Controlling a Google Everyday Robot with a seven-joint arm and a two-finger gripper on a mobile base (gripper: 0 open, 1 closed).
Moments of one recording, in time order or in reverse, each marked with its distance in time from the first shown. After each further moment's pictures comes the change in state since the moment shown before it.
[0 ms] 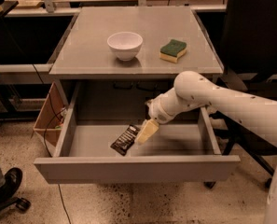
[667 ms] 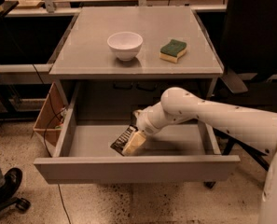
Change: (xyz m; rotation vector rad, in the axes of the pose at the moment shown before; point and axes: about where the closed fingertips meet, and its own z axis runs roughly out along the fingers) arm -0.010 0.028 0.054 -0.012 -0.054 -0.023
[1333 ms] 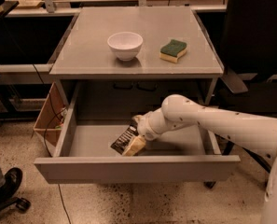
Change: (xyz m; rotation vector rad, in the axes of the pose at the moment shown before) arm 0.016 0.006 0.016 0.016 -0.005 -0.005
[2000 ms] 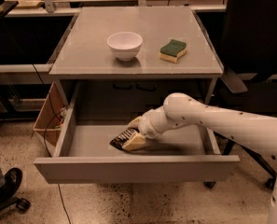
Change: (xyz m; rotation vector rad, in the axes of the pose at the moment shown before) arm -0.003 -0.004 -0.012 0.022 -0.003 -0.012
